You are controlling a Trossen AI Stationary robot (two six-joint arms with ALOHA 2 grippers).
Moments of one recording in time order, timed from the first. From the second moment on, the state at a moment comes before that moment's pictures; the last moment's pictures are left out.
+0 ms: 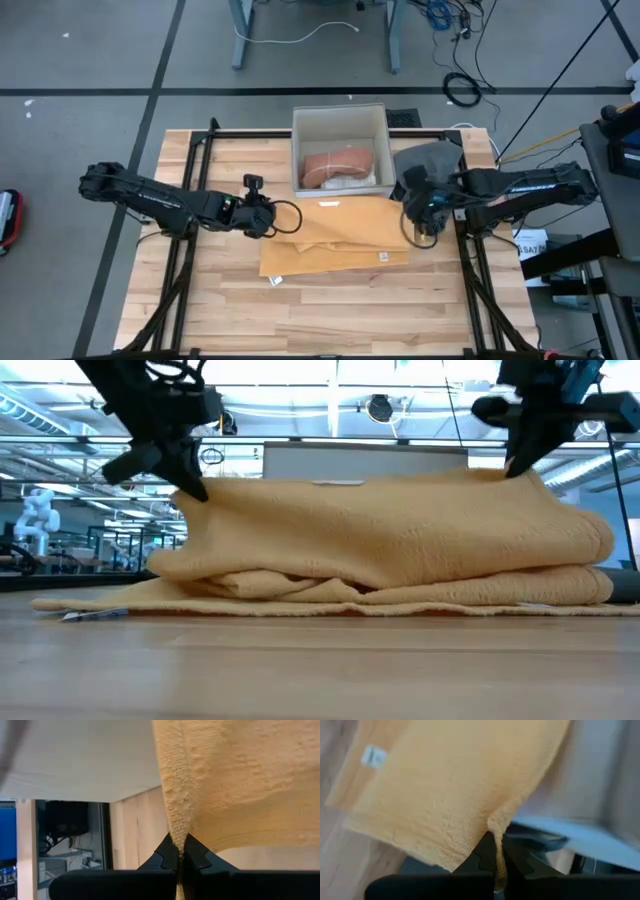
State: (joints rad) left arm -0.16 1.24 0.81 -0.67 -0.66 0.24; right arm 0.06 0.98 0.89 -0.99 0.26 -0.46
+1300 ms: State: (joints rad) left arm -0.45 1.53 0.73 -0.45 -0.65 0.08; right arm 0.27 0.83 0.63 -0.68 0.05 -0.36
